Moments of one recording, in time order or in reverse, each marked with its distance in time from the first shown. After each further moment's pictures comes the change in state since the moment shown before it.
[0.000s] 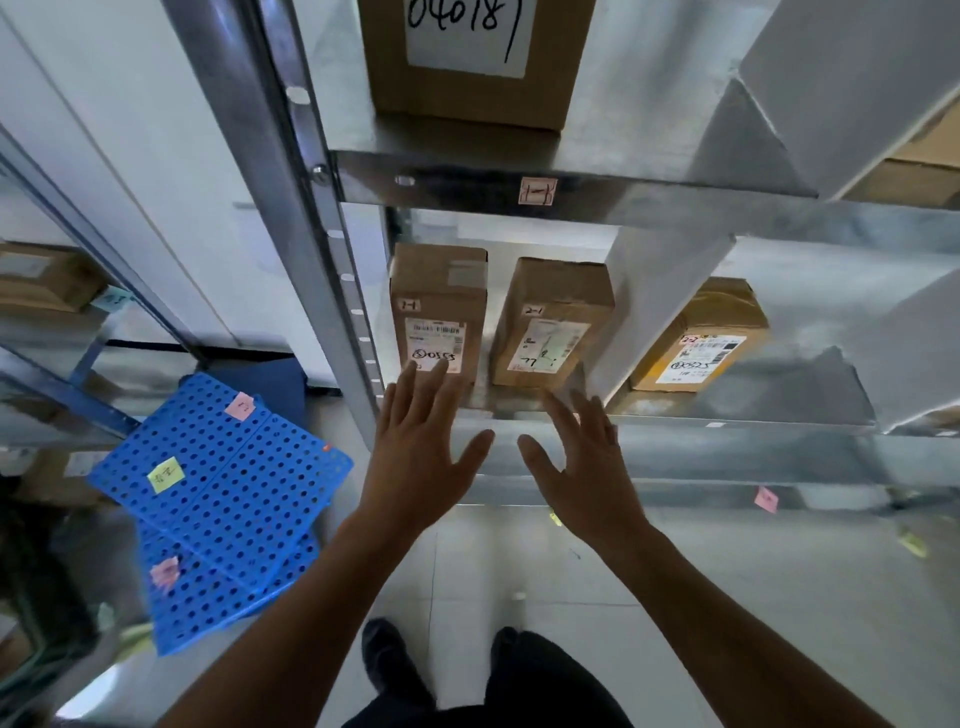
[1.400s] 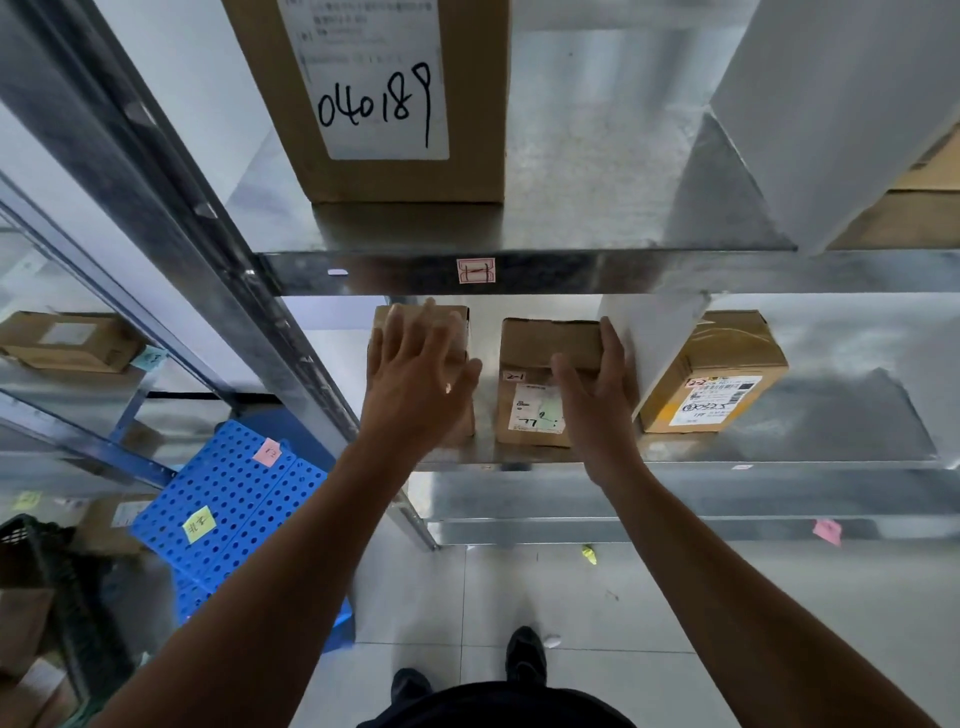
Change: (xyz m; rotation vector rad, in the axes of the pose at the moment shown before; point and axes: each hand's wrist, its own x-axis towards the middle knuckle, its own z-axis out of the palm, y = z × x) left_hand 0.136 0.009 -0.032 0.097 0.063 0.013; right_hand 0.127 0.020 -0.022 0.672 0.333 0.183
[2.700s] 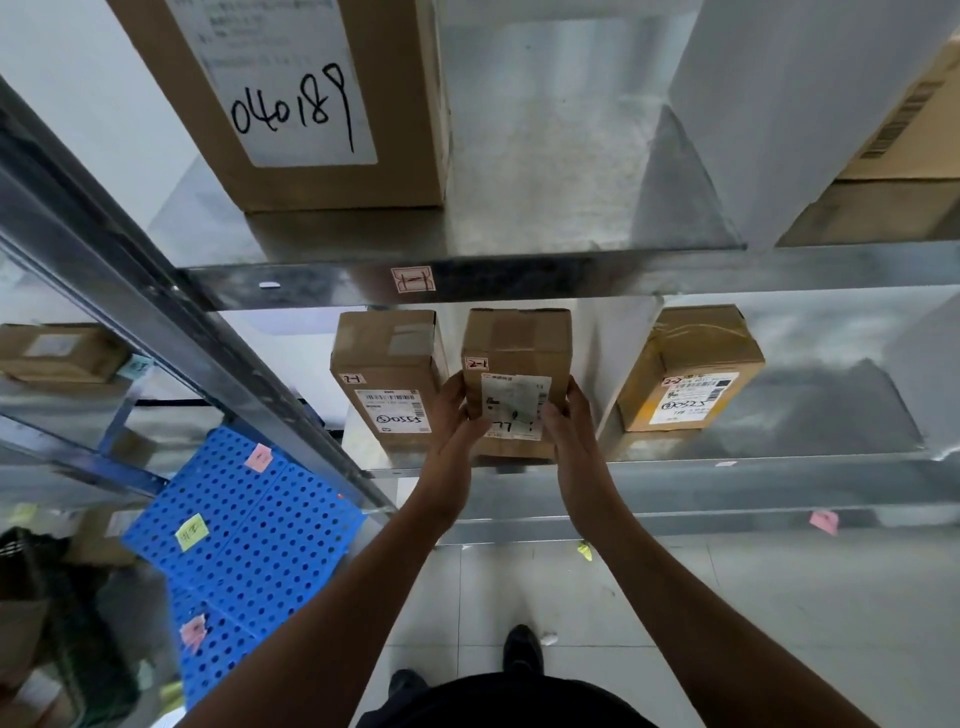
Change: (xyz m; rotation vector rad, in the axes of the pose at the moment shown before) left_hand -0.038 0.061 0.070 -1.174 -0.101 -0.412; right_hand -0.028 0.035 -0.012 0.309 -0.286 0.124
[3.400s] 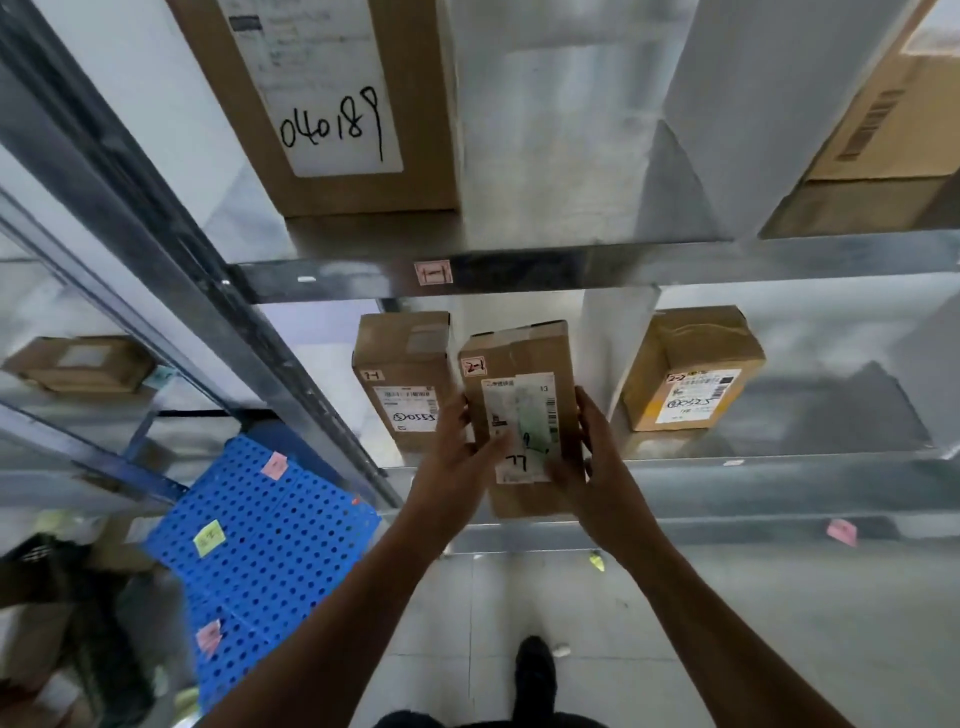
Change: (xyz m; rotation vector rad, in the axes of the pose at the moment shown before) left_hand -0.043 0.030 -0.012 0.095 -0.036 -0.032; right_hand -0.048 -0.029 -0.017 -0.067 -0.223 -0.154
